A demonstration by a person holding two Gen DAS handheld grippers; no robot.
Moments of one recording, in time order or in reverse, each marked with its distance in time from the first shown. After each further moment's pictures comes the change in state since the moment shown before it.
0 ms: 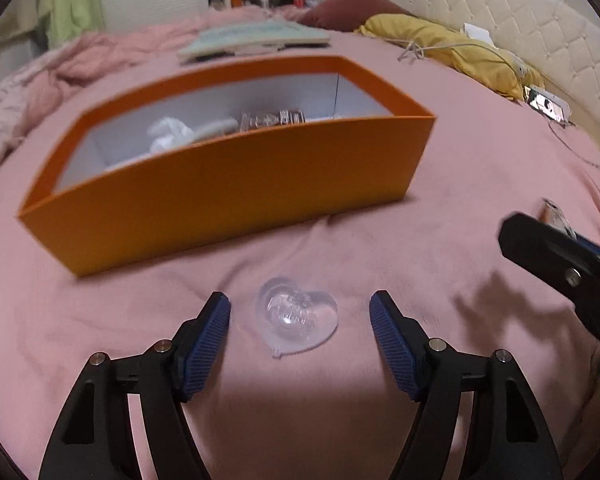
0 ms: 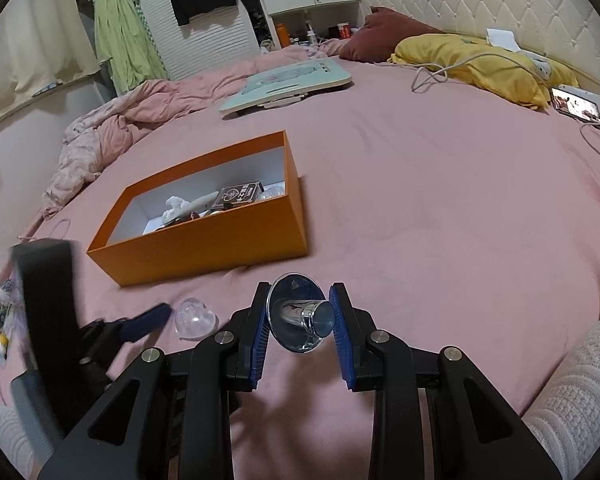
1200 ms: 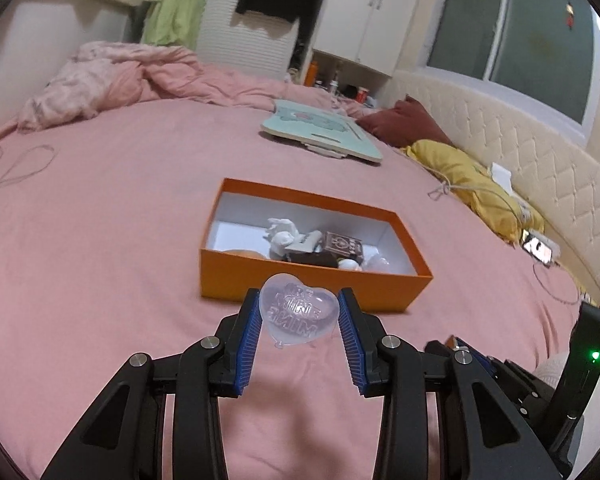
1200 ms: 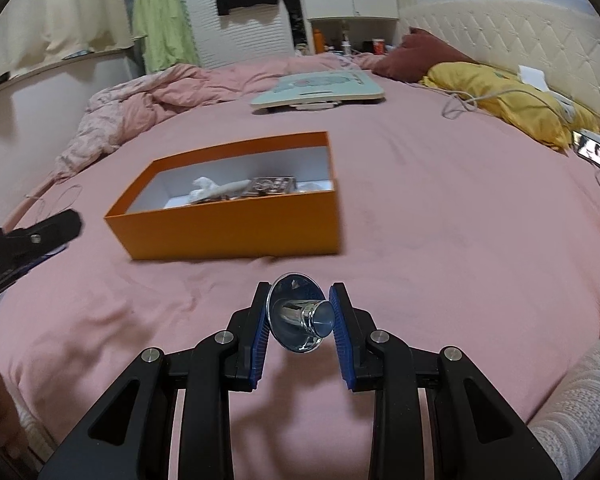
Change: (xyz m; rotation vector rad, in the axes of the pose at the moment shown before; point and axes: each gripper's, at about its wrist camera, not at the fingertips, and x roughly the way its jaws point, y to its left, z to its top) left arm -0.130 0.056 -0.008 -0.271 -0.332 0.009; right arm -0.003 0.026 -0.014 -0.160 -0.035 0.027
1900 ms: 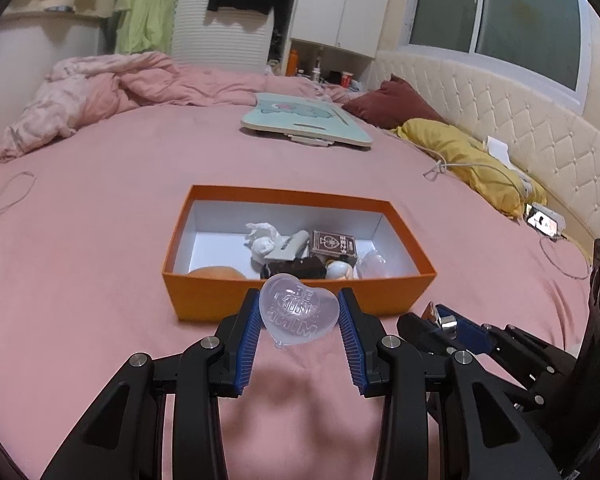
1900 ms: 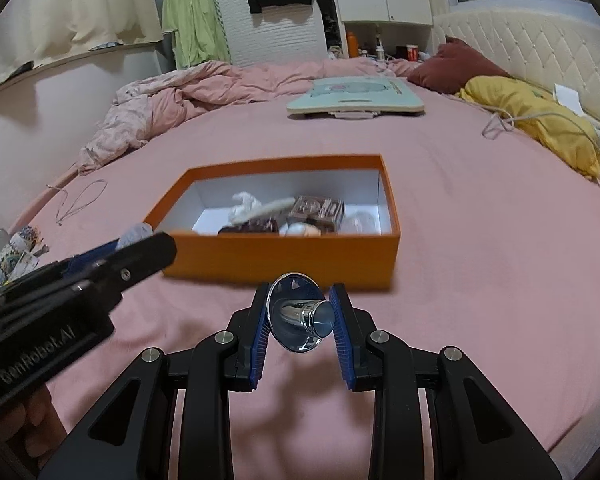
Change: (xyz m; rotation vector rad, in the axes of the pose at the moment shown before) left arm 0.032 -0.010 0.015 0.068 0.044 0.002; right arm 0.017 0.025 0.032 -0.064 -0.004 0.076
